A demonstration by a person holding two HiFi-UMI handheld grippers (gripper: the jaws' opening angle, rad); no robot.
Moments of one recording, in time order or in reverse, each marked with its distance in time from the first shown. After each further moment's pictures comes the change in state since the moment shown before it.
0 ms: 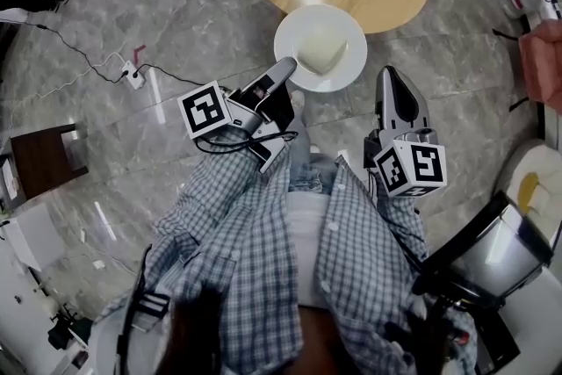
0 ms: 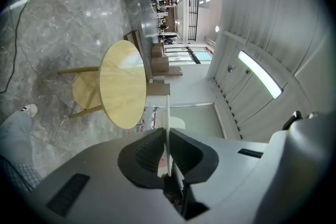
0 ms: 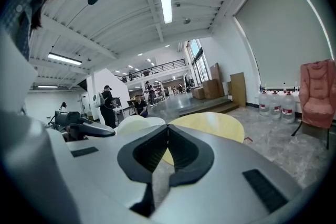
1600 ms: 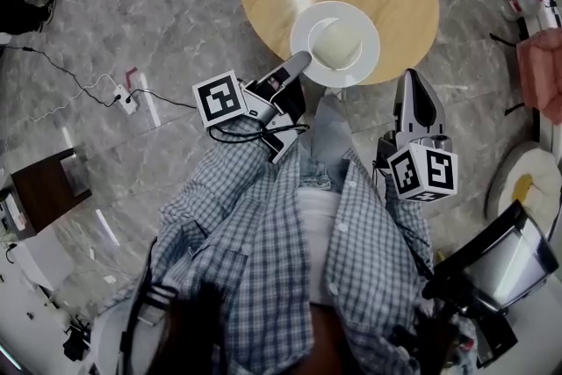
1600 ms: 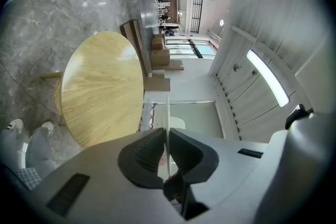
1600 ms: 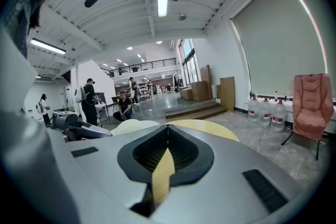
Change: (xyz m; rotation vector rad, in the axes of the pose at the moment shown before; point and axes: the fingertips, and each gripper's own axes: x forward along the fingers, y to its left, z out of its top) left arm 0.120 0.023 0.095 -0.013 0.100 -0.033; right arm 0.108 -0.069 0.037 -0.036 0.002 -0.162
